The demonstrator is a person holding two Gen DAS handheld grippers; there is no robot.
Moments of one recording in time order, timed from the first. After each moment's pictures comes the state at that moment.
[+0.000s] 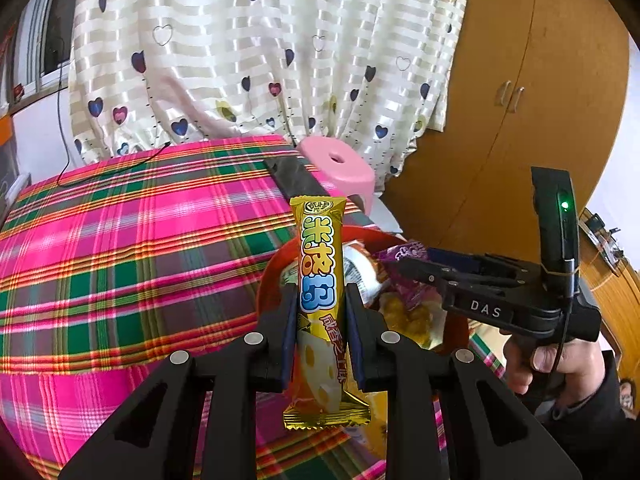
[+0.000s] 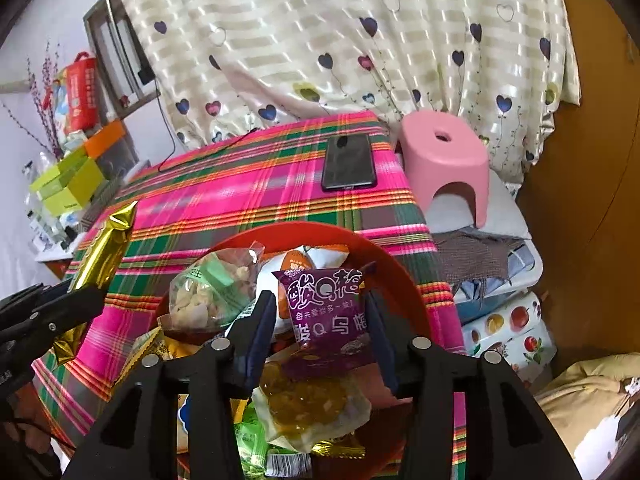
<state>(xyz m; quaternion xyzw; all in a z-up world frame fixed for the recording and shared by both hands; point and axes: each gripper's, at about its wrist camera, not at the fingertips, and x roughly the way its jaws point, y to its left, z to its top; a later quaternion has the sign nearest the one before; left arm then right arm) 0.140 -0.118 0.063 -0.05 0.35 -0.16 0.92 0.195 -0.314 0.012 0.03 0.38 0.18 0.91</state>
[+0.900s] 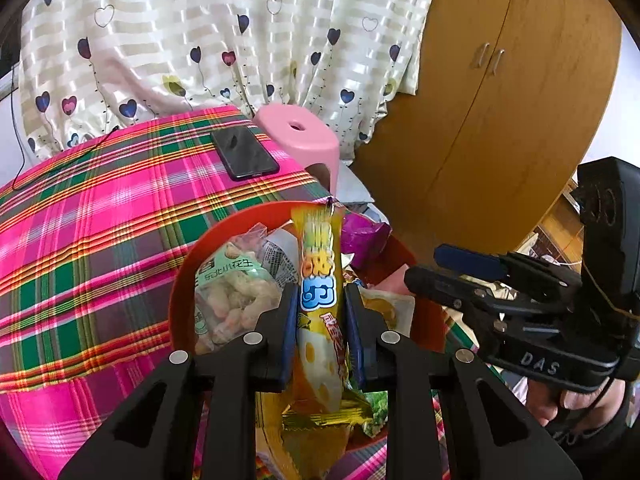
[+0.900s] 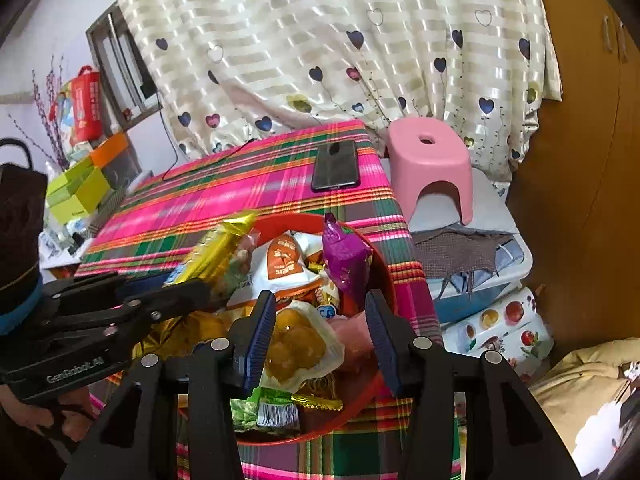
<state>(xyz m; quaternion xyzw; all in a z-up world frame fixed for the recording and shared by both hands) 0.172 -0.174 0.040 -0.03 0.40 -0.21 0.89 0.154 -0.342 0.021 0.04 0.37 0.18 0.91</state>
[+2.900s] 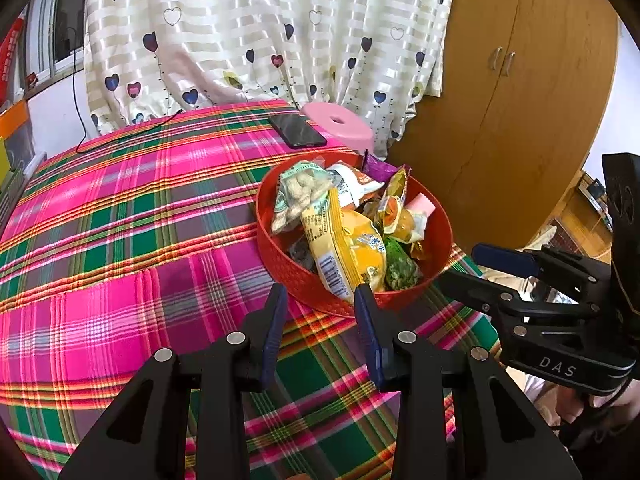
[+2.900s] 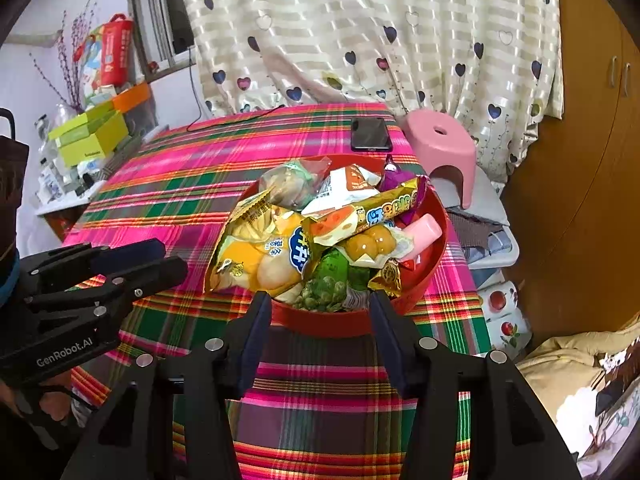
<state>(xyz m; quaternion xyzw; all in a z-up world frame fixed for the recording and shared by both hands) 0.056 -0.124 0.035 -0.02 0.39 -0.14 0.91 0.055 -0.285 0.022 -0.03 0.38 0.17 0.91</state>
